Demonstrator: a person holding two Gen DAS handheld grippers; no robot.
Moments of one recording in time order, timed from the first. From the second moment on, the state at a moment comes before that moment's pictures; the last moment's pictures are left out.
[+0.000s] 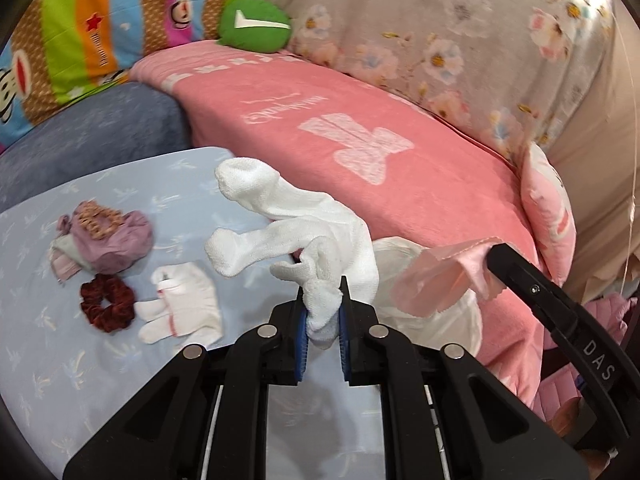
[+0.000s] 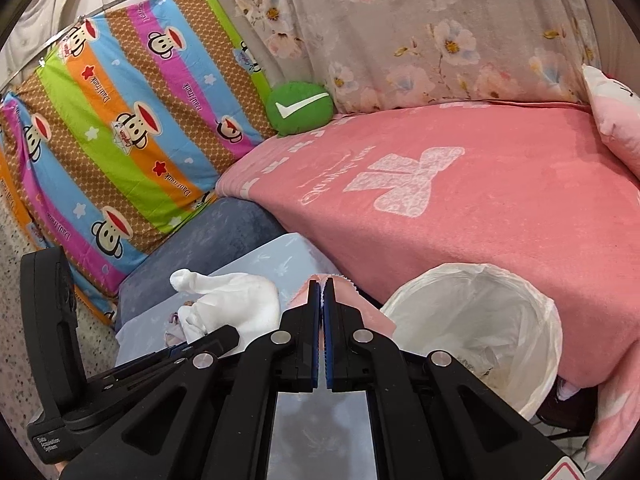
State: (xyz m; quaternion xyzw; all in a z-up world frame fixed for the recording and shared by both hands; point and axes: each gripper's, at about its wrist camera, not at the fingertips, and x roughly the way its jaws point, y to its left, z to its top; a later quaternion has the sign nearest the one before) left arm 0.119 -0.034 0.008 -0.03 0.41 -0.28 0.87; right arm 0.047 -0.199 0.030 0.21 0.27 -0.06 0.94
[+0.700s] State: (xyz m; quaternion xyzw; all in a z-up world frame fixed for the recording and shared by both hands) left arm 0.096 -0.122 0.000 0.03 0.43 -0.34 0.84; right arm 0.010 -0.280 0.016 0.24 0.26 -0.12 0.93
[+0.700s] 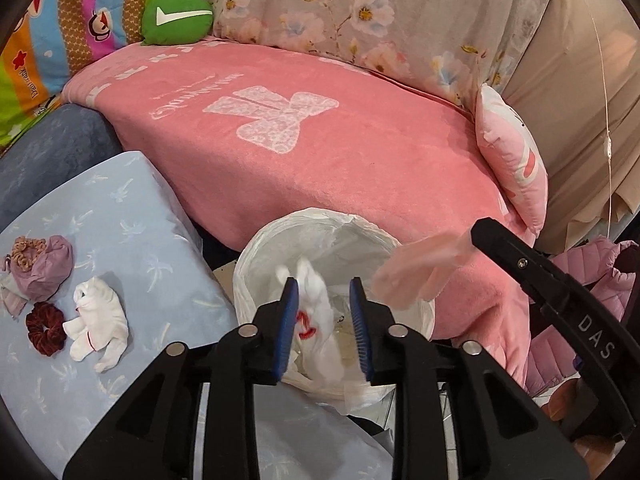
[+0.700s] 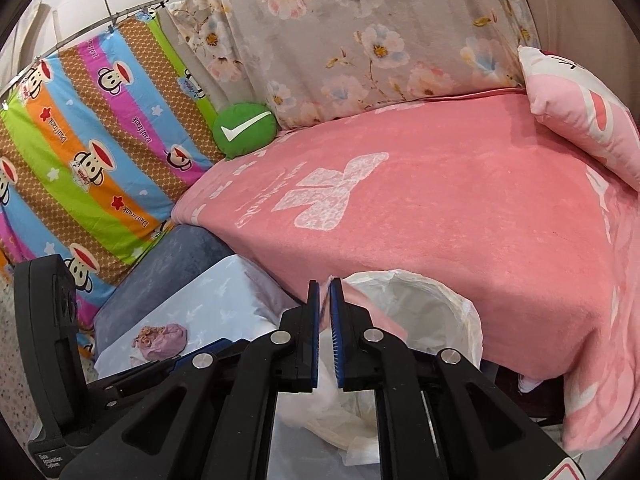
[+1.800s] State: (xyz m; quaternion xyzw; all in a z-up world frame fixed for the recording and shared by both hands) left arm 0.114 -0.067 -0.008 0.00 0.43 -0.27 0.86; right arm 0.030 -0.239 0.003 0.22 0.30 -0.10 0.93
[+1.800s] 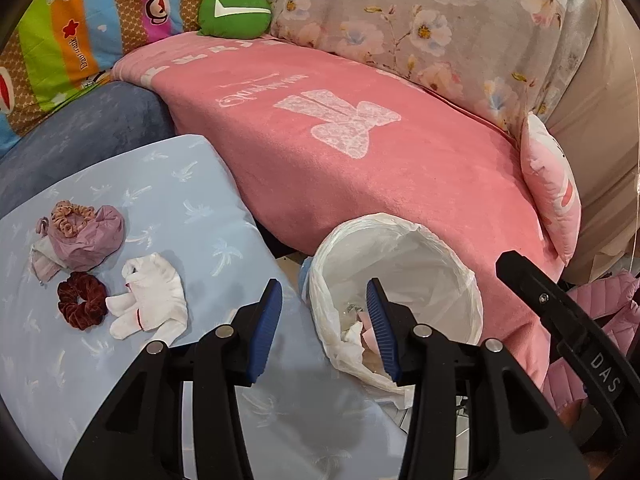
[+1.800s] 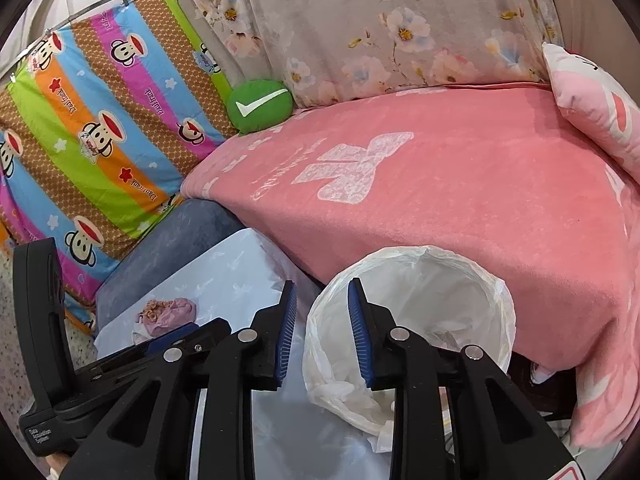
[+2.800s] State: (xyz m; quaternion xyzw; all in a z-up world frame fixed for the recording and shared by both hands) left arm 0.152 0.061 -0.049 -0.06 0.45 -0.13 0.88; right arm 0.084 -0.135 -0.041 0.17 0.37 -0.04 0.91
